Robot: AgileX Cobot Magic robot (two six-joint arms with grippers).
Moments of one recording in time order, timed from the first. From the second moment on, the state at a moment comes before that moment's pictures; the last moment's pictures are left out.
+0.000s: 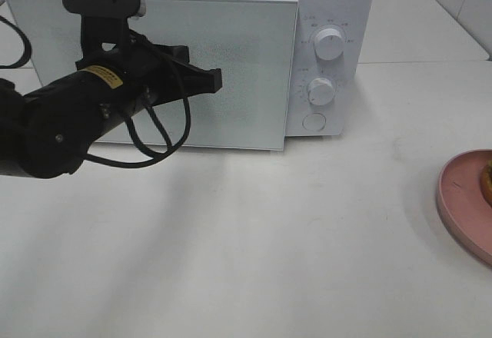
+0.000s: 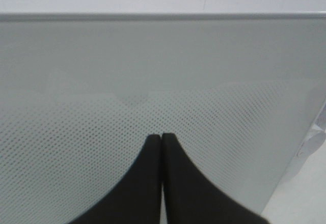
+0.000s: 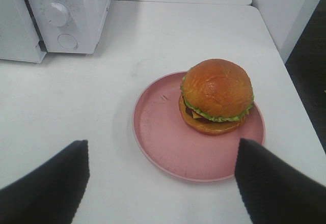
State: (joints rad) left arm -0.71 1.81 -0.81 -0.40 -0.74 0.13; right arm 0.12 0.00 -0.50 -0.08 1.00 0.08
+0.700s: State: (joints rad) left arm -0.73 1.98 -1.07 -0.46 -0.61 0.19; right arm 0.12 0.00 -0.50 -0.08 1.00 0.08
